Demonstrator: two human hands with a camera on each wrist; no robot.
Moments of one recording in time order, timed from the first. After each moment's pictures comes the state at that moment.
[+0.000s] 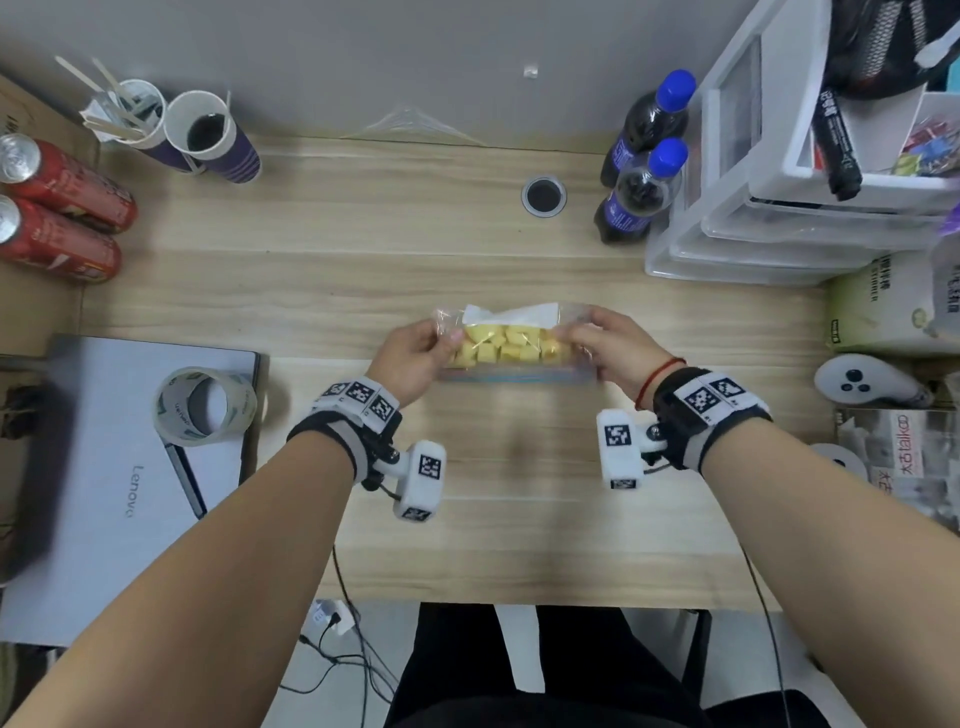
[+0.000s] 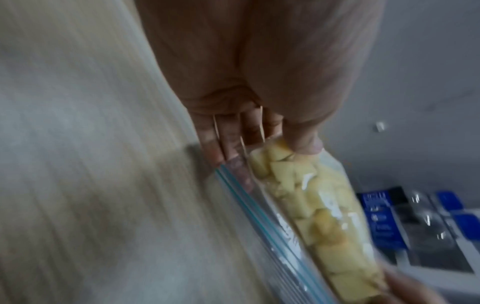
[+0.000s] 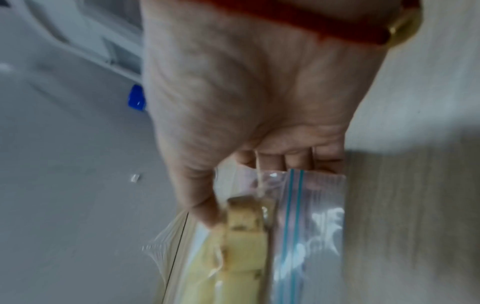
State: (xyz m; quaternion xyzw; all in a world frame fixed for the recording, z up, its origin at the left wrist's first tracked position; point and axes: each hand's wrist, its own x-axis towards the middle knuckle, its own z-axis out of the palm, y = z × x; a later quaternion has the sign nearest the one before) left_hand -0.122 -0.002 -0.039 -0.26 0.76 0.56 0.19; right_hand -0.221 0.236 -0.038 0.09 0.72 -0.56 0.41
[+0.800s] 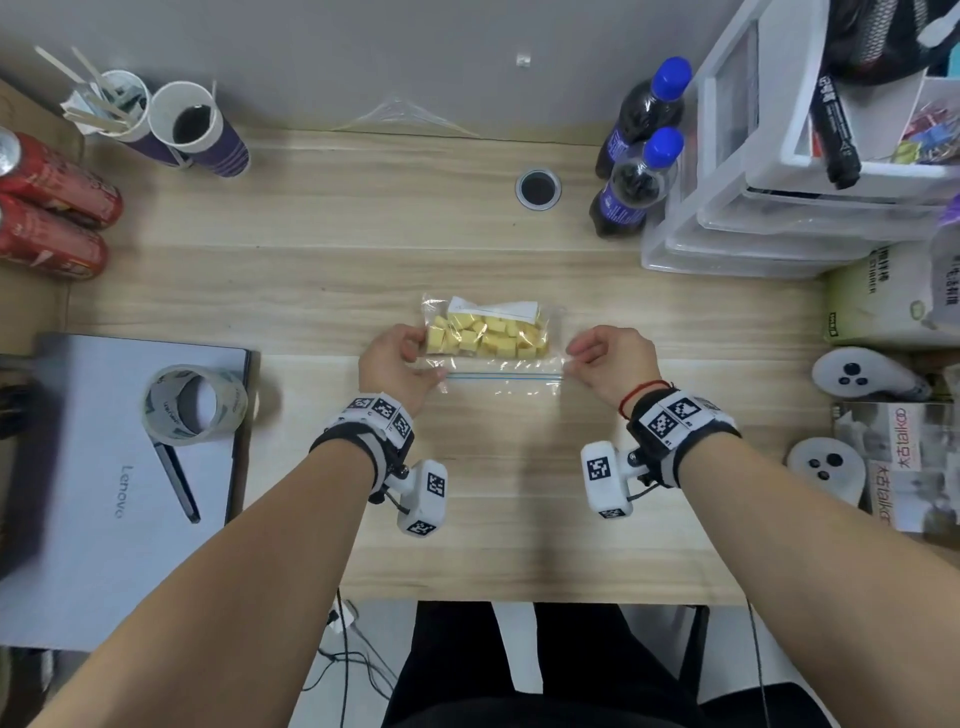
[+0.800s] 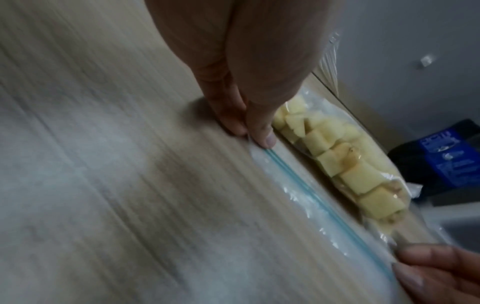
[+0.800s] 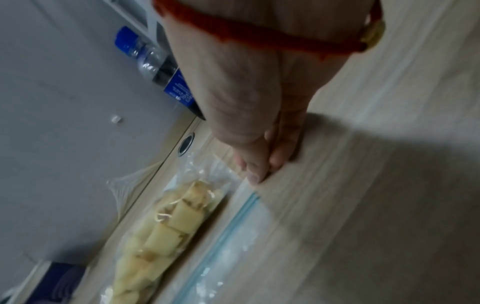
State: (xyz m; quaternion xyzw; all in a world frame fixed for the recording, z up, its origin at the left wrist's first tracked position) left_hand -0.101 0.004 -0.067 -0.35 0.84 0.40 0.11; right_hand -0.200 0.256 -0.069 0.04 0.89 -0.36 0.29
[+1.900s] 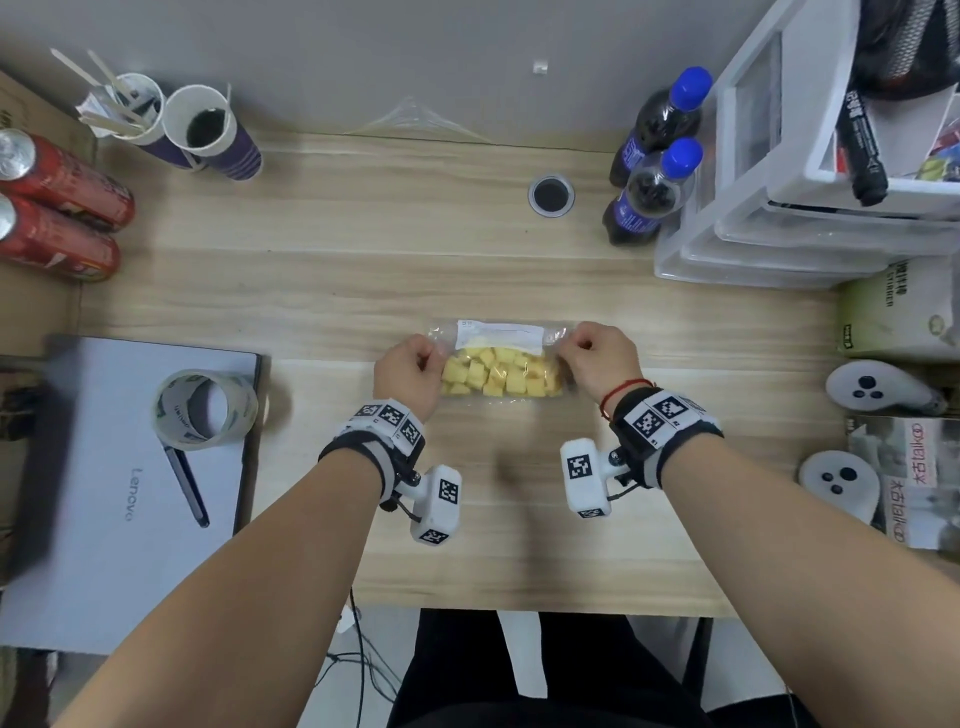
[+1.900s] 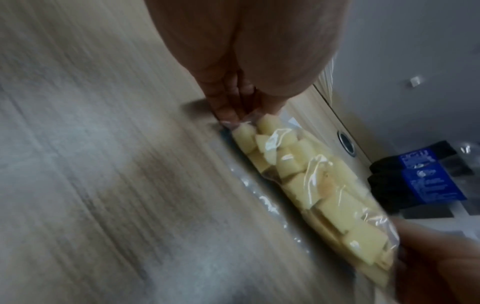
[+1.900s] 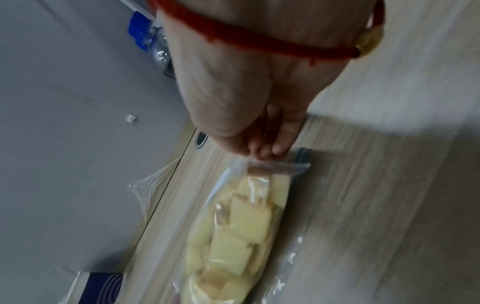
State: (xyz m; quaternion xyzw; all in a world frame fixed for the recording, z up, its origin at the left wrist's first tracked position) left_hand -0.106 0.008 -0.063 -0.34 0.84 0.41 0.12; right_hand -0.204 0.220 -0.064 0.06 0.89 -0.36 0.29
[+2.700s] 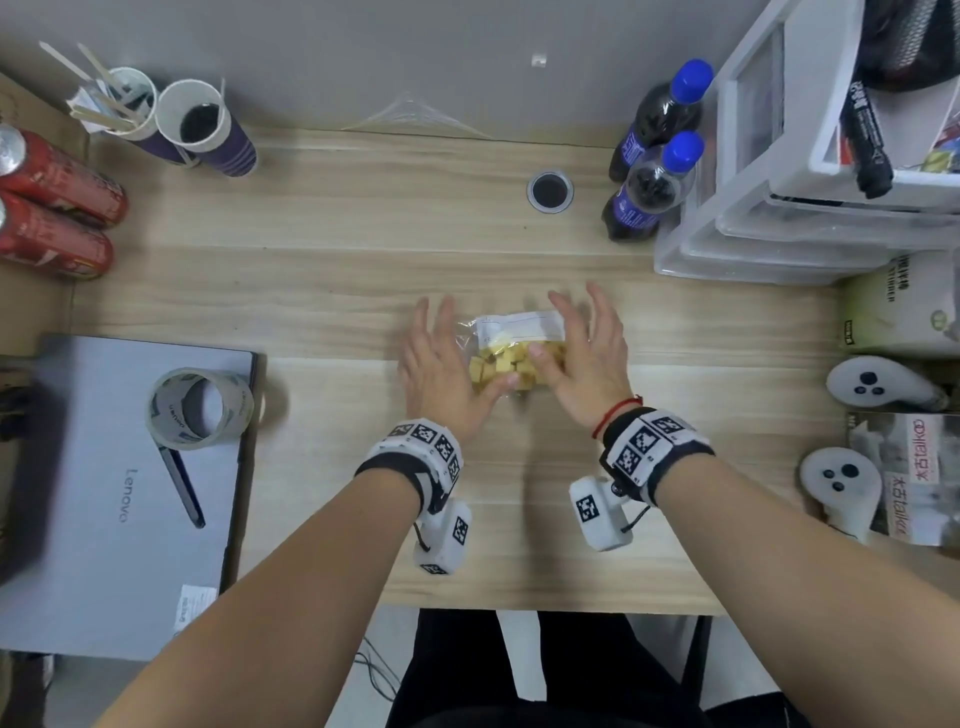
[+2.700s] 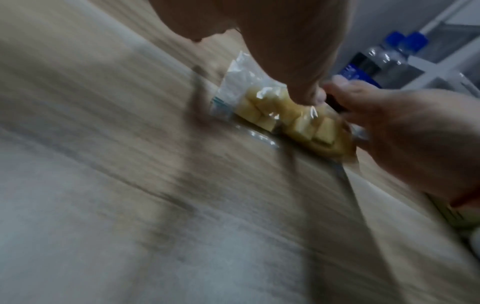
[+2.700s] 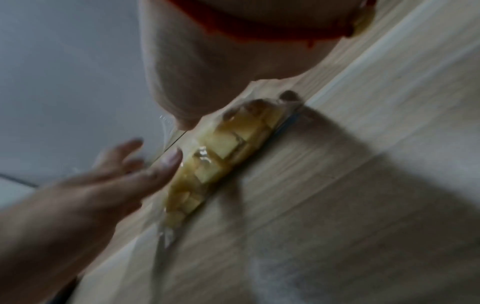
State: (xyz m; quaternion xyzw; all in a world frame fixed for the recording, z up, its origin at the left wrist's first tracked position) left_hand -0.097 0.050 -0.060 -0.21 0.93 0.30 0.06; right_hand -0.176 0.218 -0.063 -0.16 0.93 -0.25 0.19
